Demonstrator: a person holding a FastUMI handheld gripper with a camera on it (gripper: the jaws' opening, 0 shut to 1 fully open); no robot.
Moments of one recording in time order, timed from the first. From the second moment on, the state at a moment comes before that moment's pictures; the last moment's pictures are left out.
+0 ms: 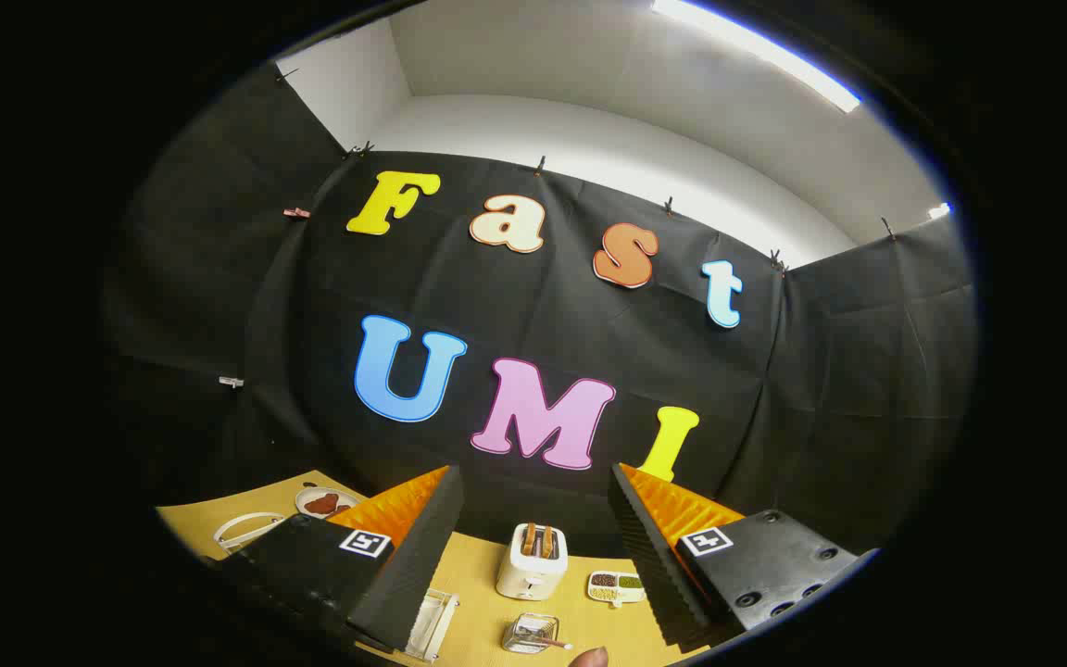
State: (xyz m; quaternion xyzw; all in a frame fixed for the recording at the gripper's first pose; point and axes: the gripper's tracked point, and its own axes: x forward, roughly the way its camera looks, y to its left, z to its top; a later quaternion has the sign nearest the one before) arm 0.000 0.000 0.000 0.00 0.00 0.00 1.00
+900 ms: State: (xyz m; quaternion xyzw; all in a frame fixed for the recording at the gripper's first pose) arm 0.014 0.034 -0.002 0.05 0.03 0.03 1.00
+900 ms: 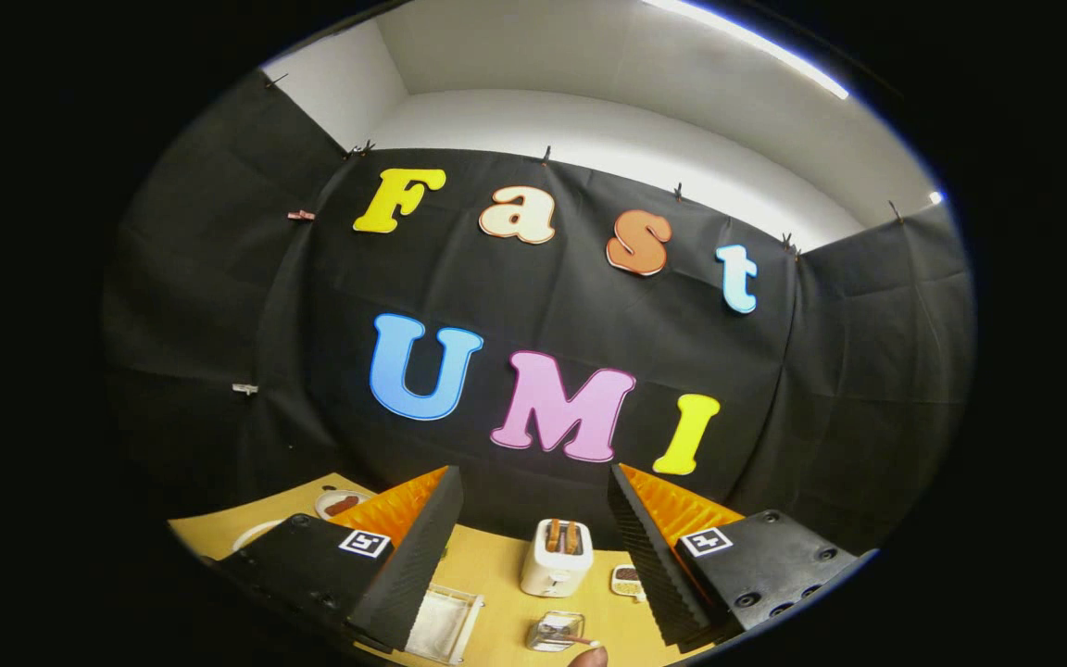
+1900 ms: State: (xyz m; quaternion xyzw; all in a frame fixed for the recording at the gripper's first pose) arm 0.051 0.229 -0.279 0.11 0.49 0.13 0.85
